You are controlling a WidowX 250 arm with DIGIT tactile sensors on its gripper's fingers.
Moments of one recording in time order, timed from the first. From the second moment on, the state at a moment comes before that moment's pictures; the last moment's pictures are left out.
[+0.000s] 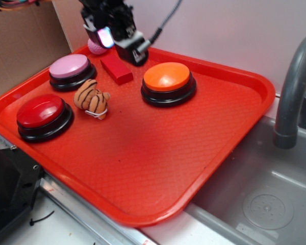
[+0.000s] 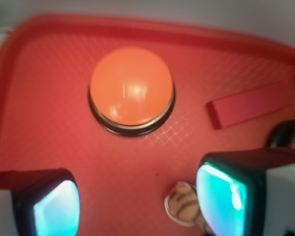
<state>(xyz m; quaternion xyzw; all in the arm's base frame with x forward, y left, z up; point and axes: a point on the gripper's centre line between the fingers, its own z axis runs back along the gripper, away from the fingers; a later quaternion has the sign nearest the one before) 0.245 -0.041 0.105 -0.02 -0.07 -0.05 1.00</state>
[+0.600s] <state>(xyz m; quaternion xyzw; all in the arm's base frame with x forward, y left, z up) 0.287 -0.049 0.069 -0.03 -0.07 -0.06 1.00</state>
